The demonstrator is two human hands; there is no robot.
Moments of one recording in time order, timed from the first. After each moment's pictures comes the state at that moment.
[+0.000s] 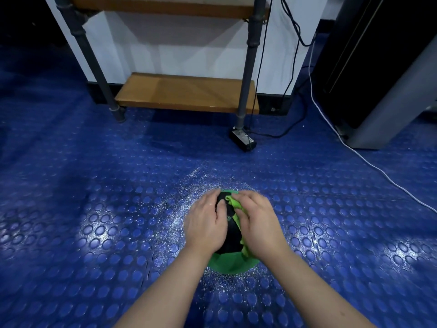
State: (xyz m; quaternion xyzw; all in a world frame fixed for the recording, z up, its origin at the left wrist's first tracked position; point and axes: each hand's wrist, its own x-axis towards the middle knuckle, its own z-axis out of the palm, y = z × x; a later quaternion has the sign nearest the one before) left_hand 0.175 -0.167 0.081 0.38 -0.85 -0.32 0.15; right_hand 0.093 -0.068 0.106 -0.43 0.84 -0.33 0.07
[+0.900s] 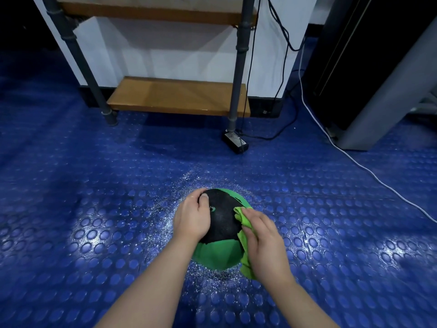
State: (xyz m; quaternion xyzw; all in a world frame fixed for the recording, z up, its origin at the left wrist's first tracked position) left_hand 0.165 -0.188 0.081 0.45 -0.78 -0.42 0.15; right_hand 0.108 -0.022 0.089 -0.35 0.84 -0.41 0.07
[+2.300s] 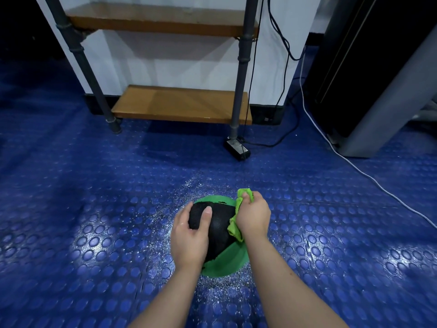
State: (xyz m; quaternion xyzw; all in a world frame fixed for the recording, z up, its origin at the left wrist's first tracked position) left_hand 0.185 -0.167 0.052 0.50 -0.65 -0.49 0.30; right_hand 0.061 -0.110 0.088 -0.06 0.88 -0.45 0.14
